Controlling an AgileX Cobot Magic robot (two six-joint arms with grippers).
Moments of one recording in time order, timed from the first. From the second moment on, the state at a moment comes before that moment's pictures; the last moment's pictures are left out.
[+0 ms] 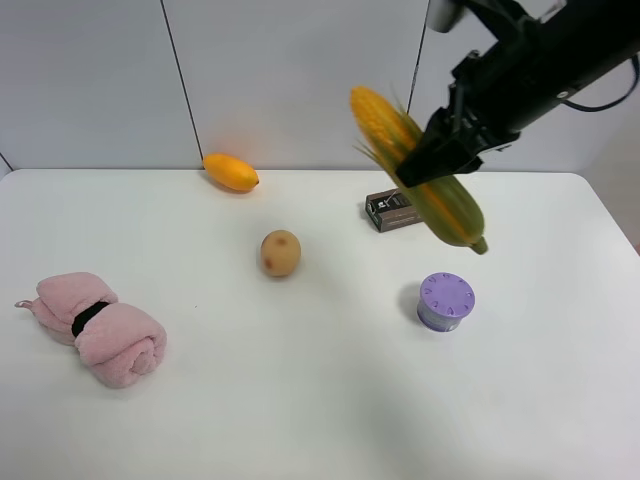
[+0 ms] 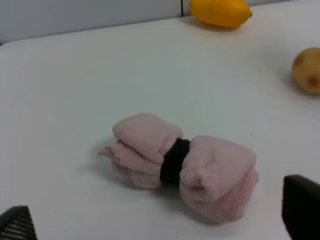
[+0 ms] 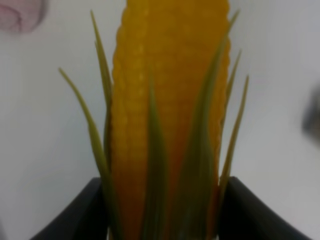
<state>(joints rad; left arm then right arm) 0.04 -0.01 -0.52 -0.03 1.06 0.10 0.38 1.48 -1.38 0.46 1.08 -0.81</state>
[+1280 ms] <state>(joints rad) 0.04 -0.01 -0.52 -0.03 1.06 0.10 0.75 2.03 -1.38 0.16 0.74 -0.92</state>
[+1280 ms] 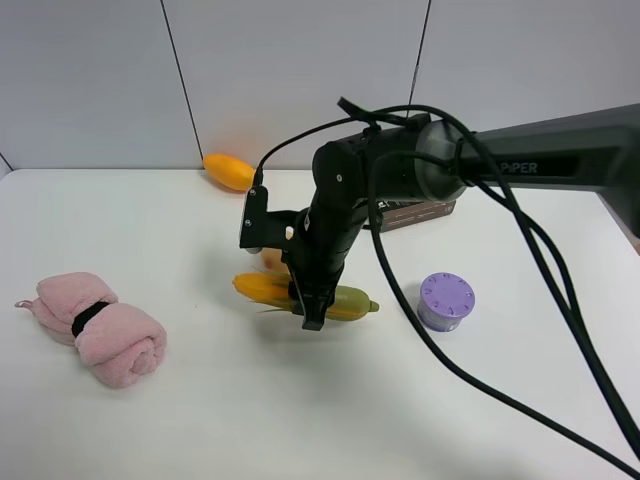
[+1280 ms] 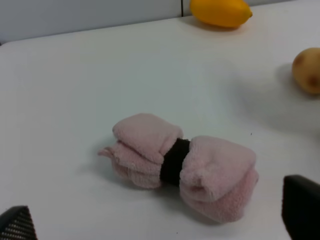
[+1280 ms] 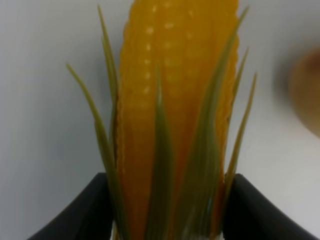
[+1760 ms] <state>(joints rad) 0.04 -0.01 -0.52 -0.03 1.06 0.10 0.82 2.11 -1.38 0.09 0.71 -0.92</state>
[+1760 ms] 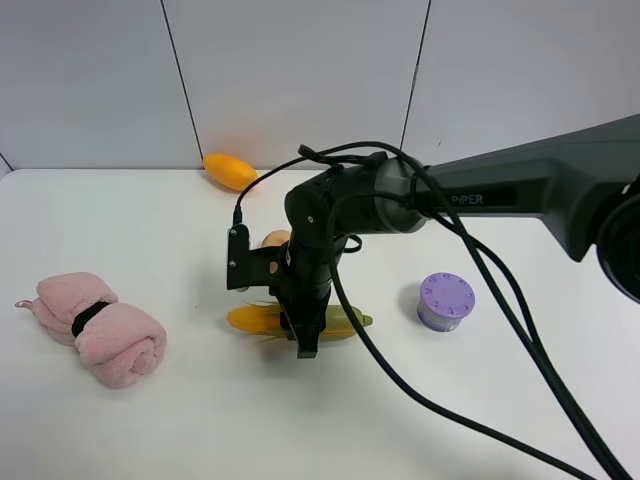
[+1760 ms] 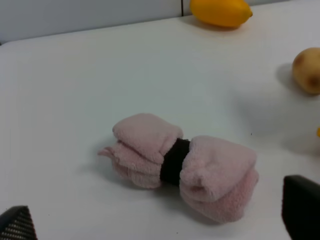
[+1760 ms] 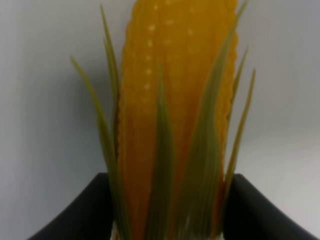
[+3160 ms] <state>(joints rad) 0.04 -0.01 -0.52 -0.03 1.06 0.10 0.85 1.72 -1.38 0.01 0.79 -0.28</state>
